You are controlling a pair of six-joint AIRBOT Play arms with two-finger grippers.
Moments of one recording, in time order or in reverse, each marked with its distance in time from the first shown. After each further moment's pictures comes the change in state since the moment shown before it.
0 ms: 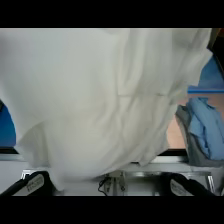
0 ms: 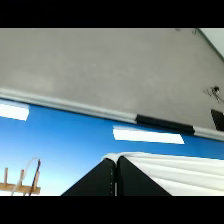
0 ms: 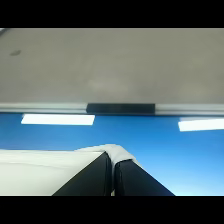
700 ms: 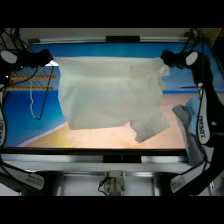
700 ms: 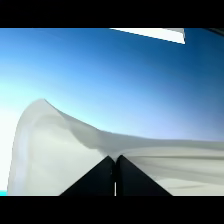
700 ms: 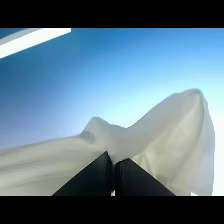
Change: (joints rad) left arm -0.262 -0.628 0.000 0.014 0.183 -0.013; right arm -0.002 -0.613 0.000 0.049 -0.137 0.163
